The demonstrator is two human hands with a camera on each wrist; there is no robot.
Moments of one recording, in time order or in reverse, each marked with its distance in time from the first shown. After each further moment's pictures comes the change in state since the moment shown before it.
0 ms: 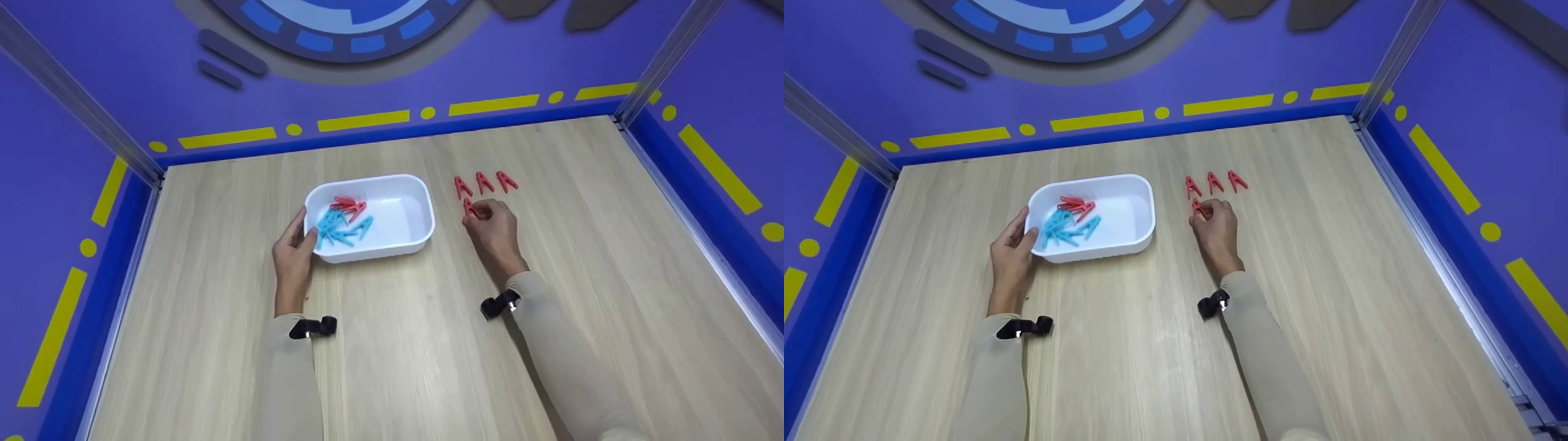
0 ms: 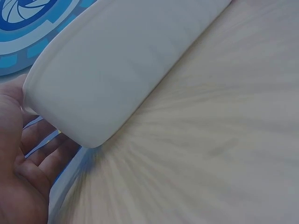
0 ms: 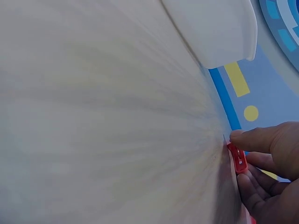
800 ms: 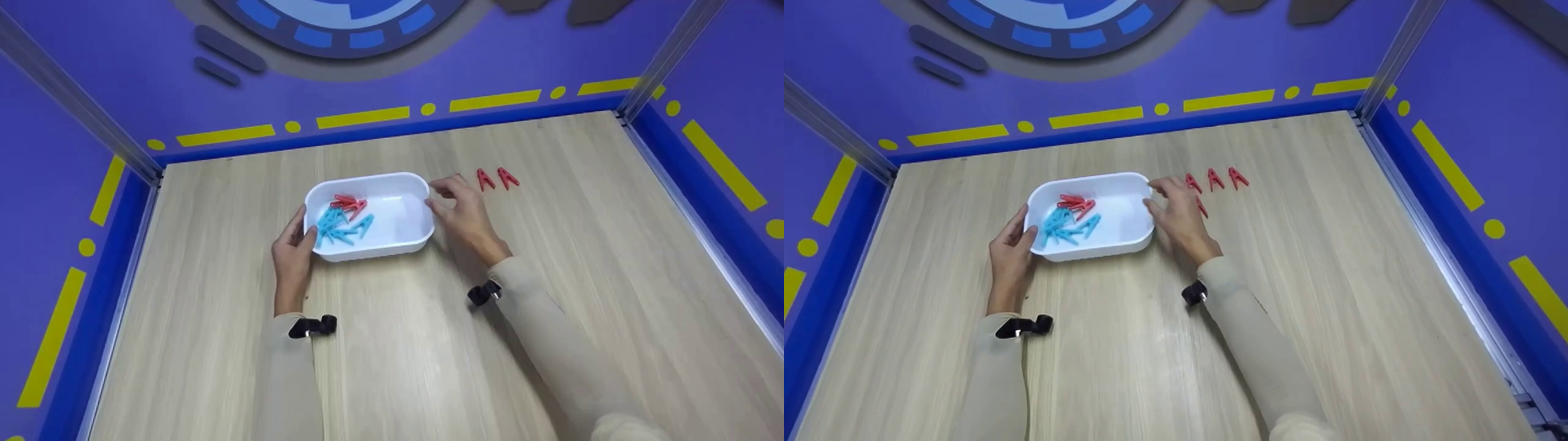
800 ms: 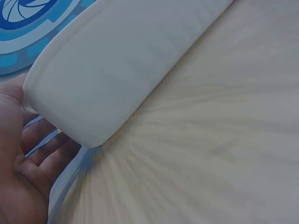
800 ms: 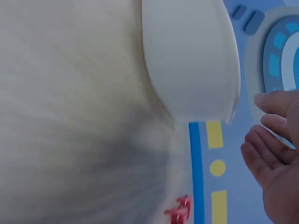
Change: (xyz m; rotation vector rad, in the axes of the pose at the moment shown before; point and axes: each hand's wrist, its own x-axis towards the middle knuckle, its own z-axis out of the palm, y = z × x) left_hand 0.014 -0.032 -0.004 0.007 0.025 0.053; right_hand 0.004 -0.070 0.022 0.049 -0.116 -0.446
